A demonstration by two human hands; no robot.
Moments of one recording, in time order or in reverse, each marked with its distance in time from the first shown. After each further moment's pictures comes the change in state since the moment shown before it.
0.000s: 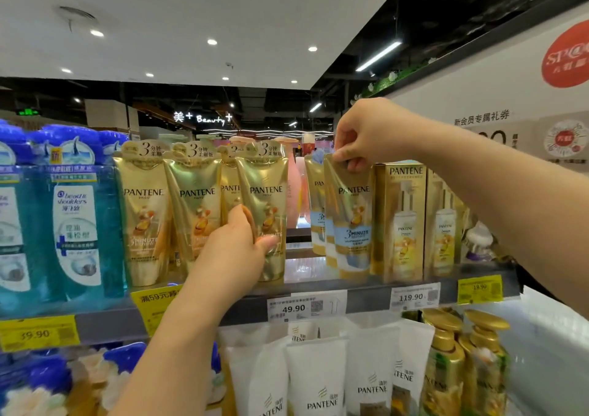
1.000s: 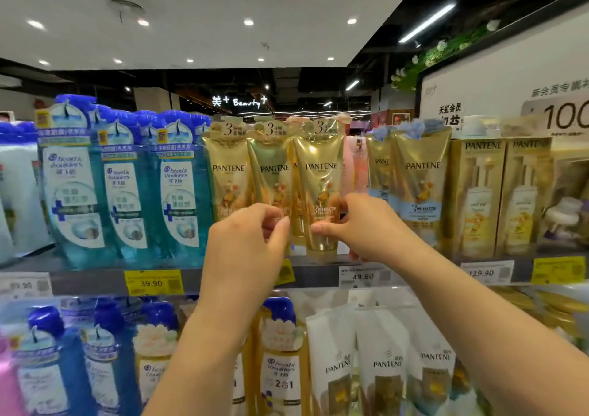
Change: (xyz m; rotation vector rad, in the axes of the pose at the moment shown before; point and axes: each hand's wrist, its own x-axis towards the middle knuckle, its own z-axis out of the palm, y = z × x) left_hand -0.055 -0.048 -0.044 -0.013 0.401 0.154; right_hand -0.059 -0.078 0.148 0.250 -0.035 0.153
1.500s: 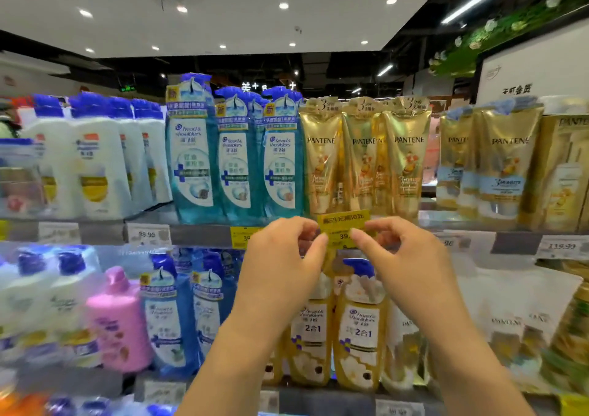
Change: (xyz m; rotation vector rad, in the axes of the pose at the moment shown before) left_hand -0.054 -0.066 -0.075 -0.065 -0.091 -0.036; right_hand -0.106 -0.091 0.072 0.338 0.283 0.105
